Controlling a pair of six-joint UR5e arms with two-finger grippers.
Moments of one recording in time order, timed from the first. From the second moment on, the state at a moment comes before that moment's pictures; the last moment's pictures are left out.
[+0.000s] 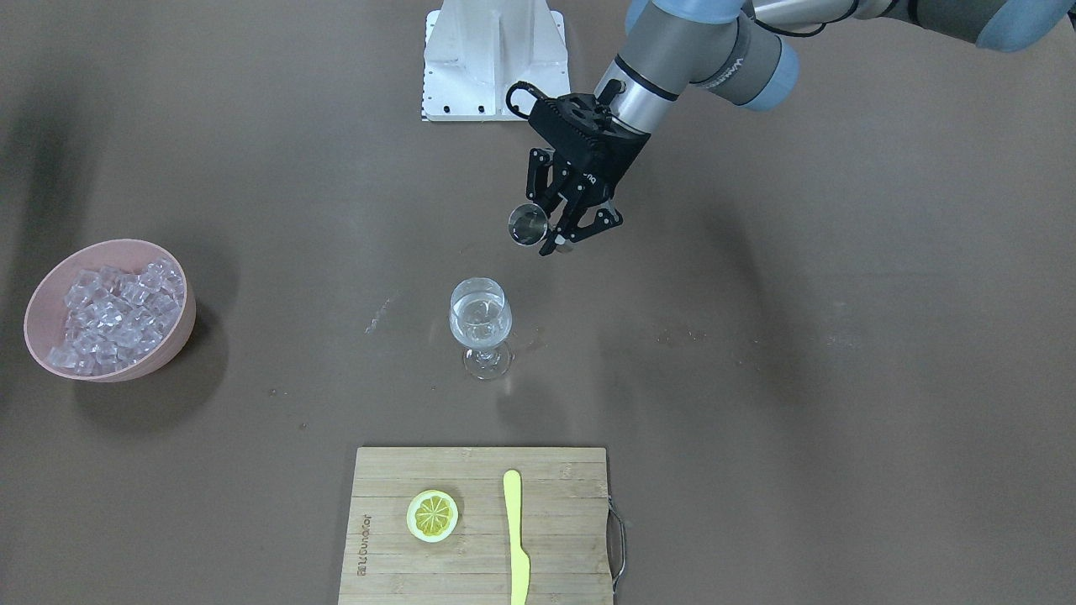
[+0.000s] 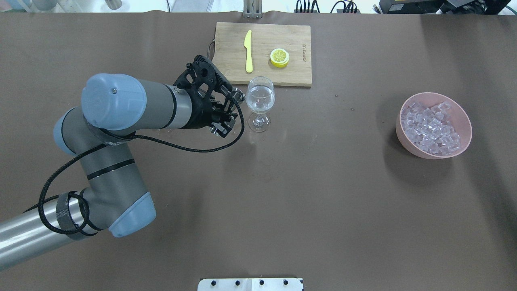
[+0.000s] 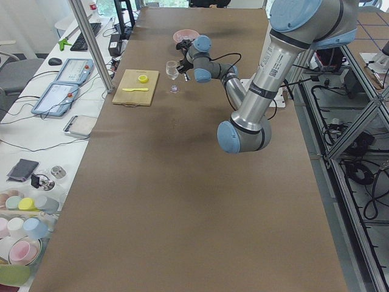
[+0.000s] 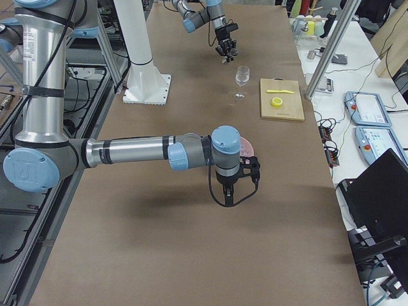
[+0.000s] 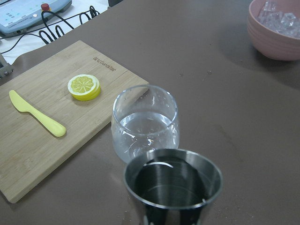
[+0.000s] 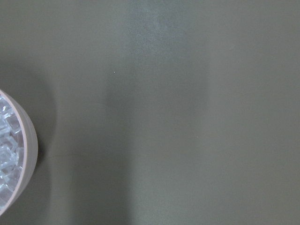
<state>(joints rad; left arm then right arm) -0.59 -2.16 -1.79 -2.07 -1.75 -0.43 1.49 -1.67 1.78 -1.45 2.30 0.15</state>
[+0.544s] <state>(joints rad) -0.60 -2.23 -1.74 -1.99 -1.76 -0.46 1.49 -1.67 1.78 -1.45 2.30 0.15</state>
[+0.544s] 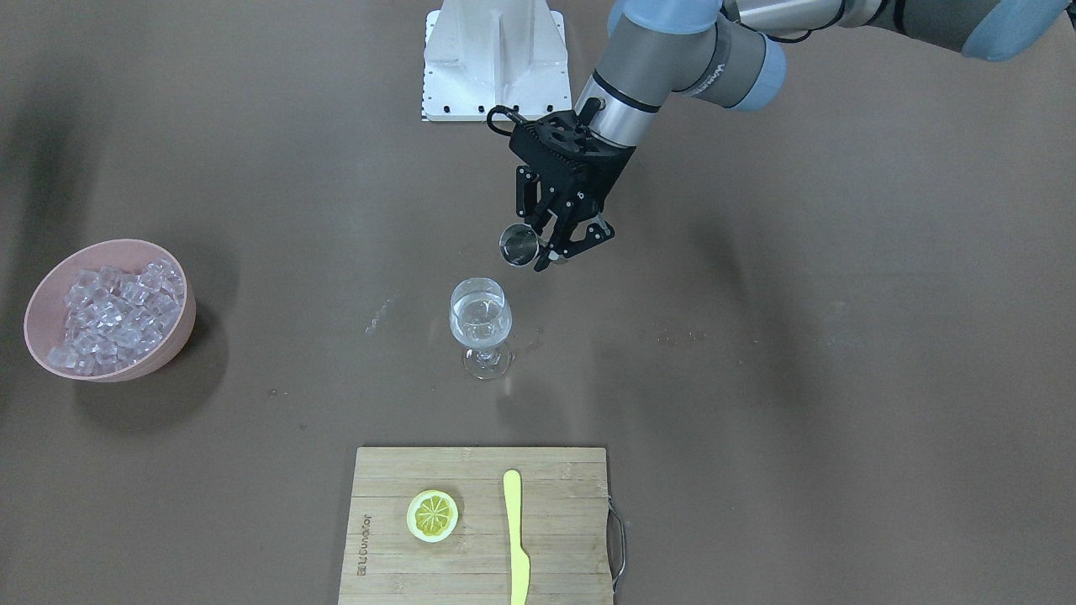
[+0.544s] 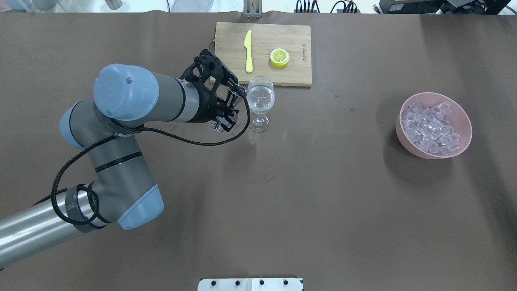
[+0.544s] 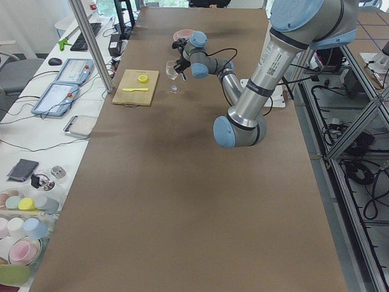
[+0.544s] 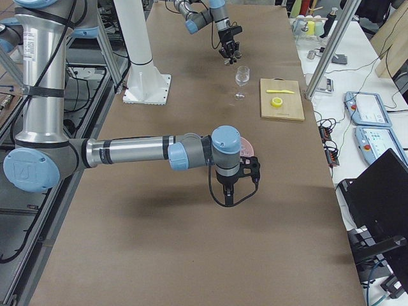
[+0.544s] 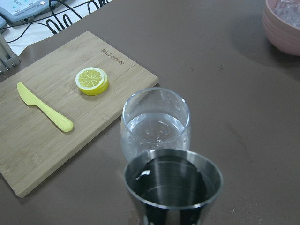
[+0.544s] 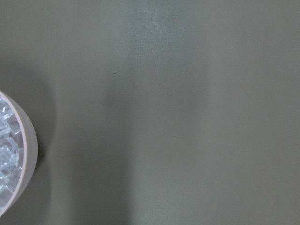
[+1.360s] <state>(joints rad) -0.60 -2.30 -1.70 -1.90 -1.76 -0.45 1.49 -1.67 1.78 -1.45 2.30 0.16</state>
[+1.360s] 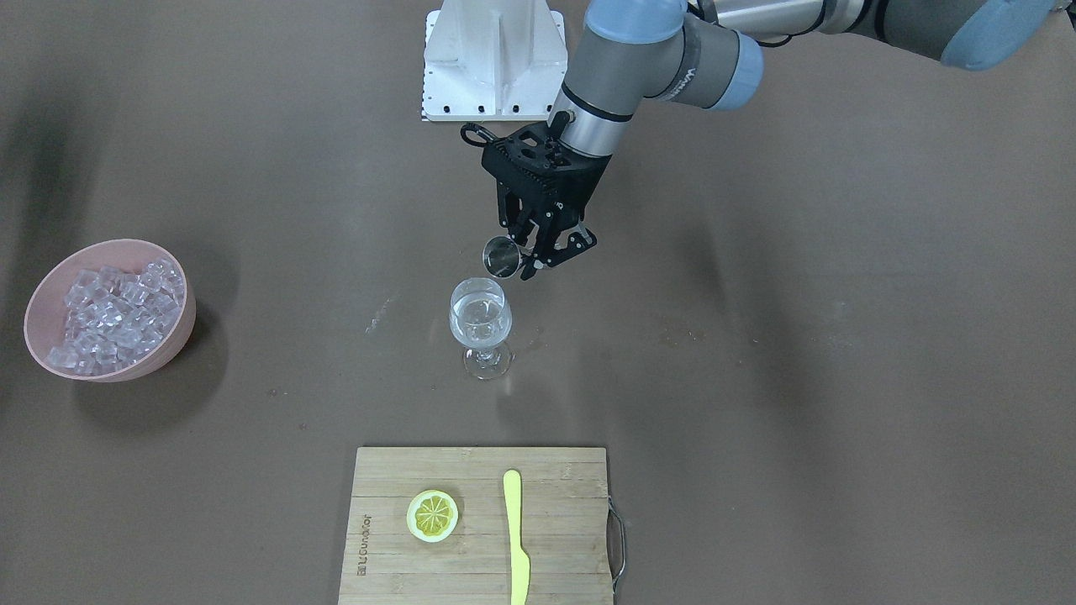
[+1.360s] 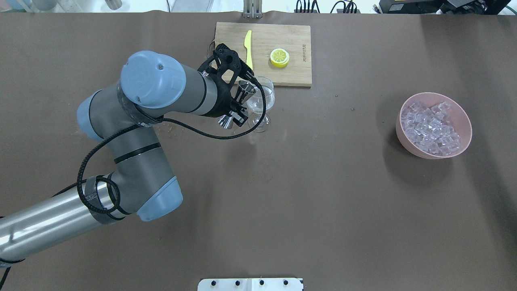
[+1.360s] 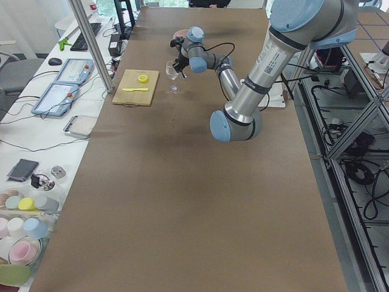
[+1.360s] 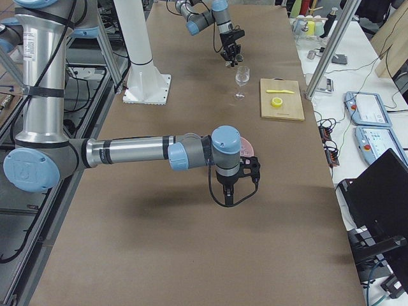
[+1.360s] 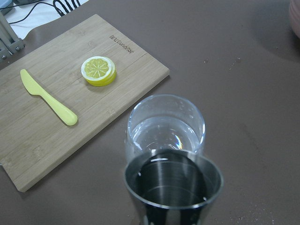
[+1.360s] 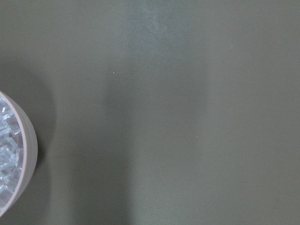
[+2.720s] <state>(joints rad) -0.61 -2.37 -1.65 -1.79 -1.78 -0.44 1.49 -1.67 1.78 -1.45 2.30 0.15</state>
